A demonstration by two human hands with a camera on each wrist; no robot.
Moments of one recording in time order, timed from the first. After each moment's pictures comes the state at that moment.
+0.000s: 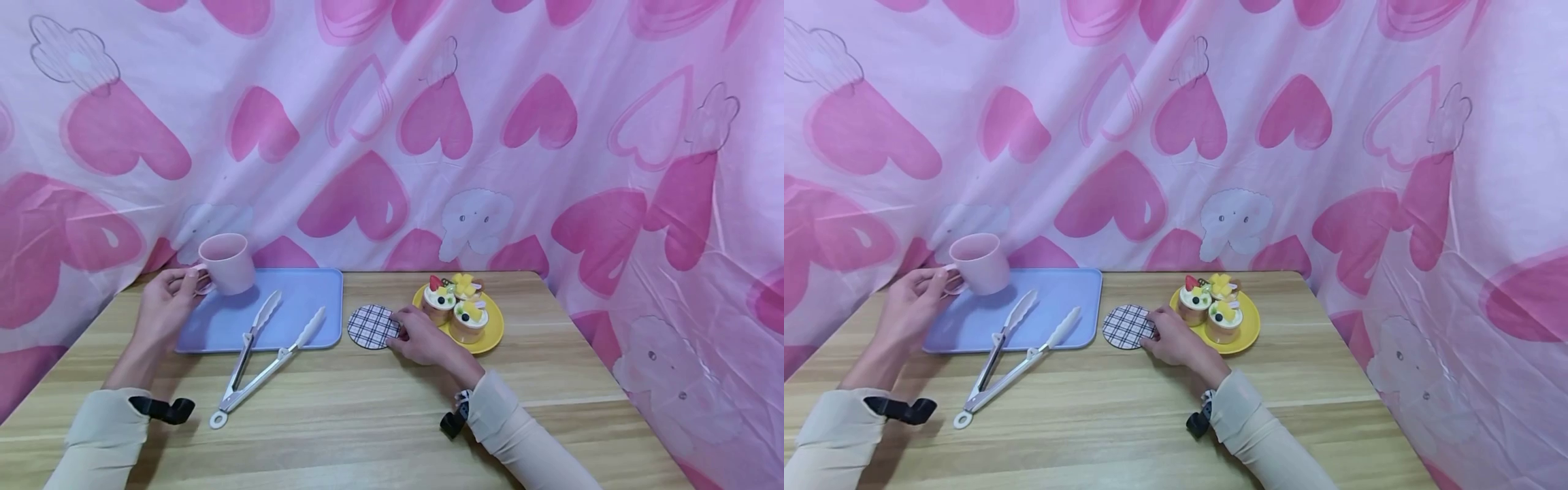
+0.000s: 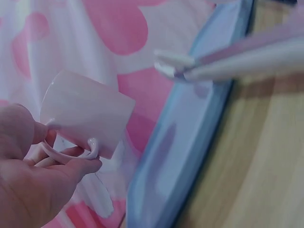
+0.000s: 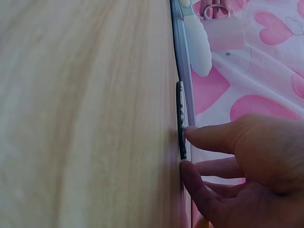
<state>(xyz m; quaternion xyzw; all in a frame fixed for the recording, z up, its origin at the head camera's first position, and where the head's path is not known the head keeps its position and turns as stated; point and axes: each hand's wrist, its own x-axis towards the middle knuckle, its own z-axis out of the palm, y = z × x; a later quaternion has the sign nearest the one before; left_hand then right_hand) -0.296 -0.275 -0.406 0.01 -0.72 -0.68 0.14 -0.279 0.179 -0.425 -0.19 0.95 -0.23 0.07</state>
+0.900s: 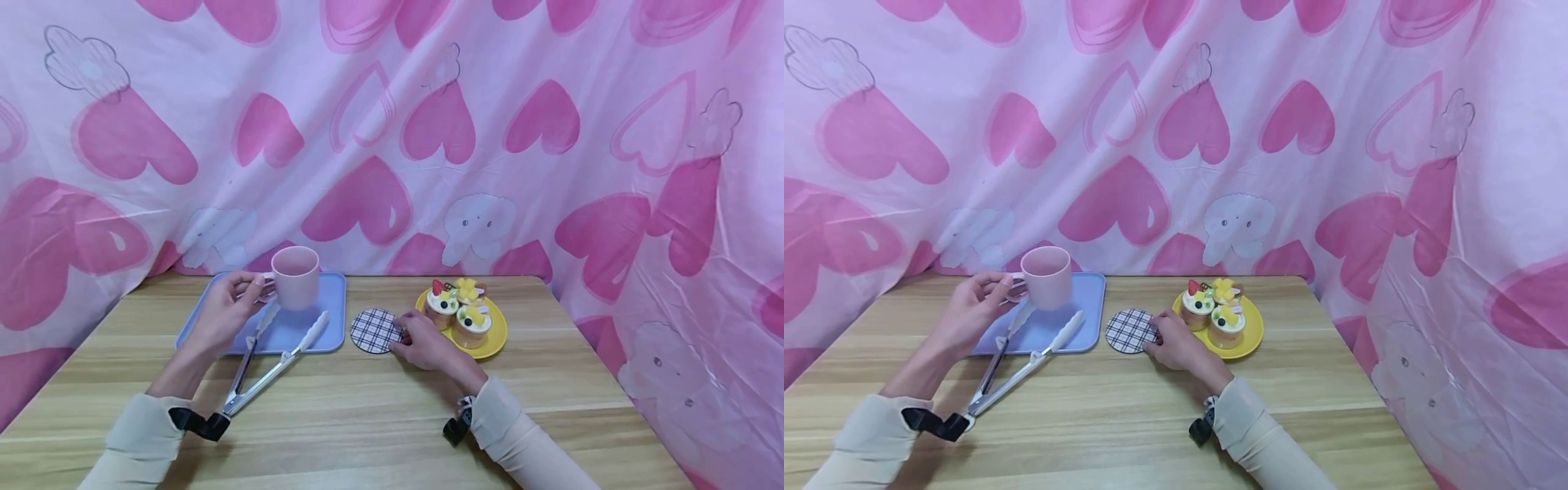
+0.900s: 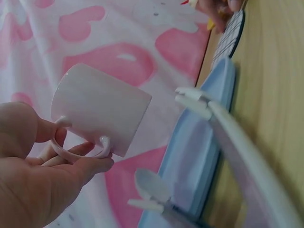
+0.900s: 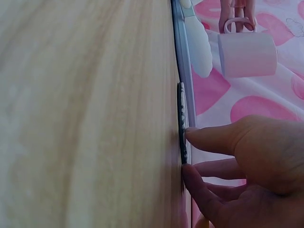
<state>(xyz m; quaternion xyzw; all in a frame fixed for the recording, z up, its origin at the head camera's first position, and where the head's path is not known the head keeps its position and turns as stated) -0.276 -0.193 -0.384 -0.11 -0.77 -0.63 0.06 -0.278 0.179 -0.427 -0.19 0.96 -0.22 0.05</state>
